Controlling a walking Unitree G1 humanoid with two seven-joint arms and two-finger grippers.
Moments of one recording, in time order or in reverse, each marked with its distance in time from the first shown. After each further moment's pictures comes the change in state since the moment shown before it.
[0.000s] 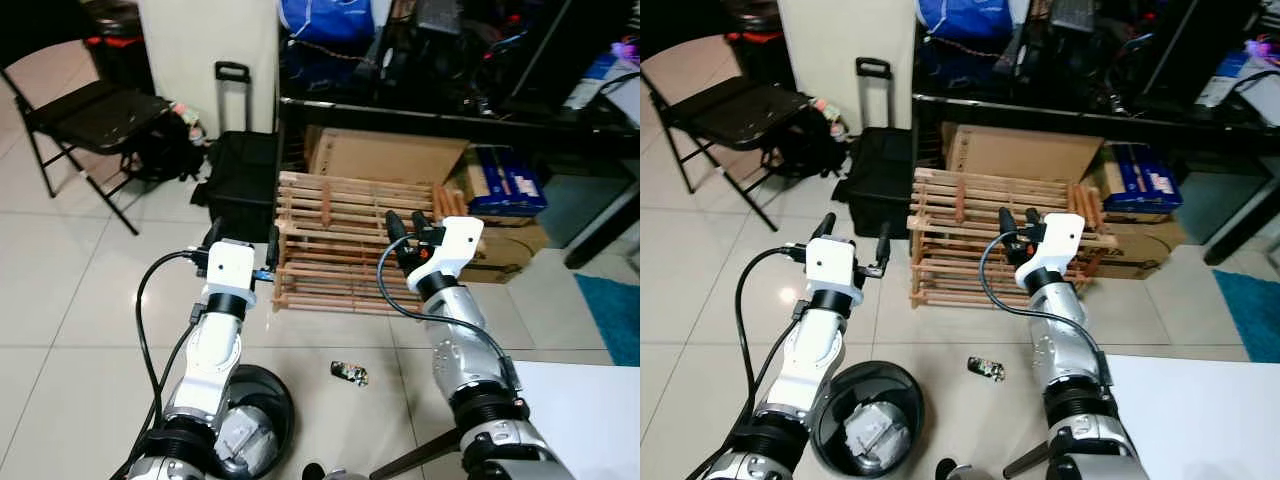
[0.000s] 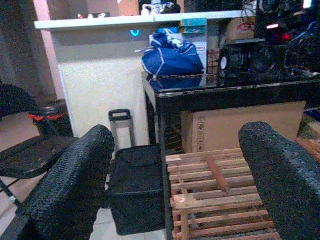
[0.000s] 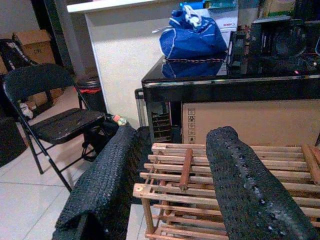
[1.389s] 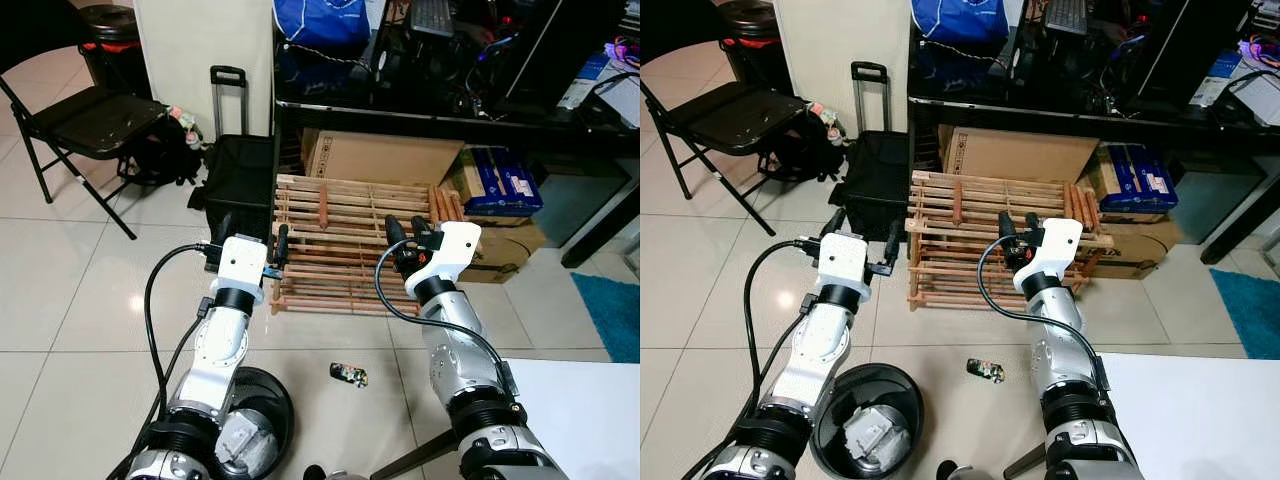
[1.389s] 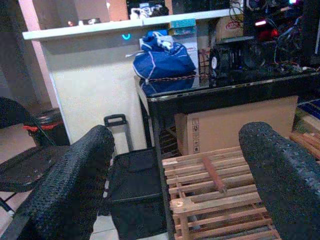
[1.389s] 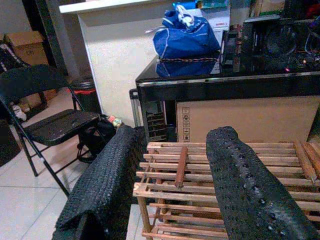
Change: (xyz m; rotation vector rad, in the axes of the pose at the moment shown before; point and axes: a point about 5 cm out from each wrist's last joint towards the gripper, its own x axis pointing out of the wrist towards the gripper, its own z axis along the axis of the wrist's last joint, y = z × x) left arm 0.004 -0.004 0.002 0.047 0.011 -0.018; right arm -0.003 0.002 -0.005 0.000 0.007 -0.016
